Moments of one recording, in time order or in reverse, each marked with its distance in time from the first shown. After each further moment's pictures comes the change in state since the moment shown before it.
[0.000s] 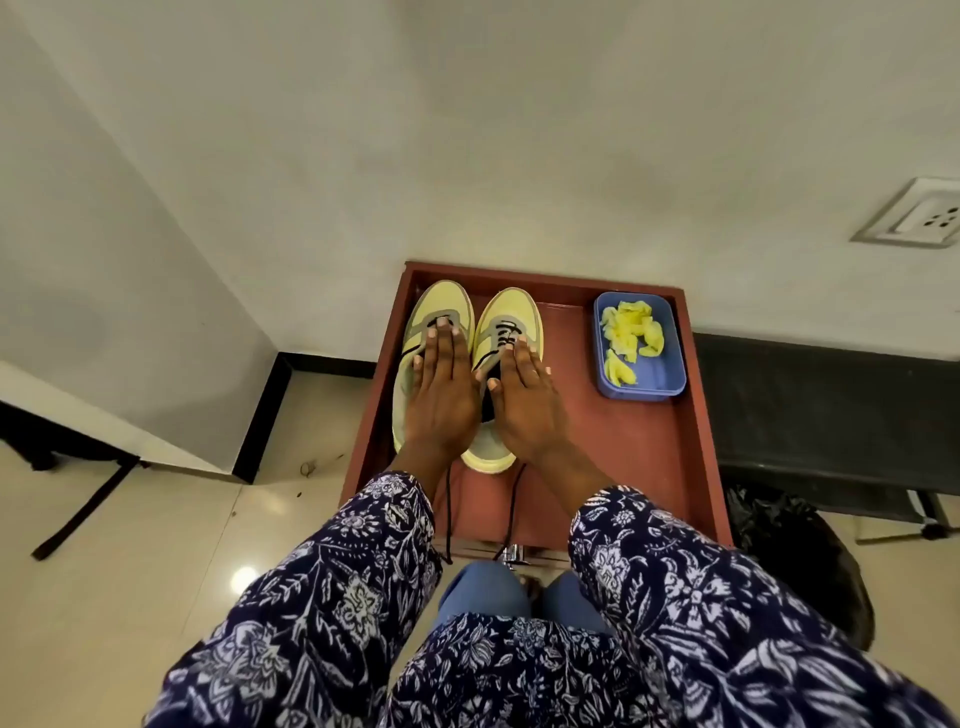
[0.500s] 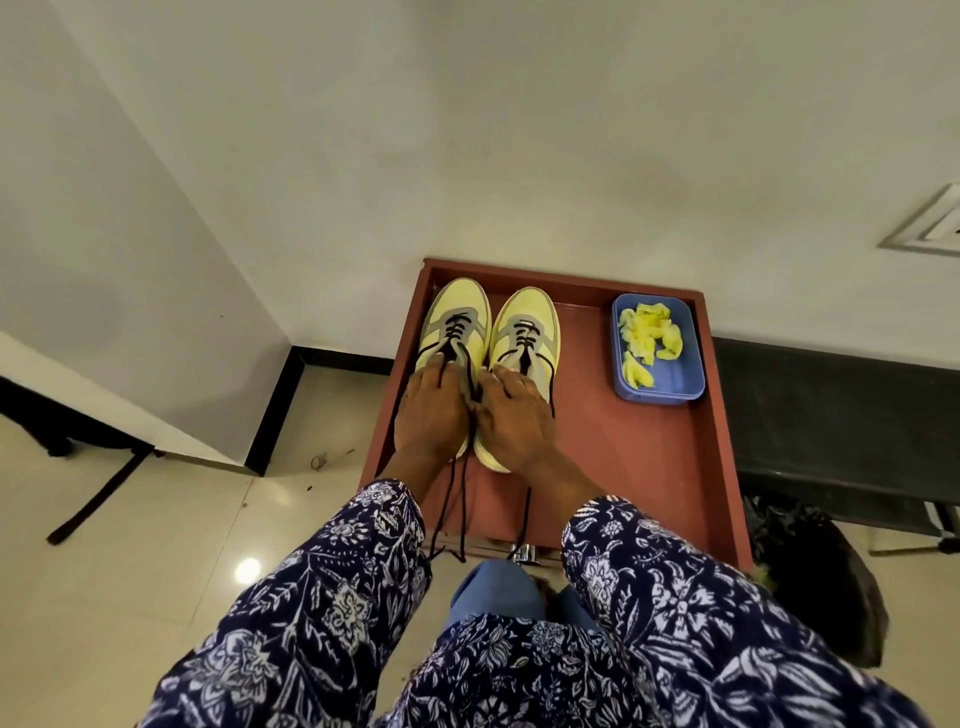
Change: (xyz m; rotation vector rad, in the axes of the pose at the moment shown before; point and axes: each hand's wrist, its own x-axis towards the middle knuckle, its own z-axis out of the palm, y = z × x) left_hand -0.008 -0.040 0.002 0.066 -0.077 -0.052; right_hand -0.005 -0.024 0.019 -0.001 -0.042 -0.065
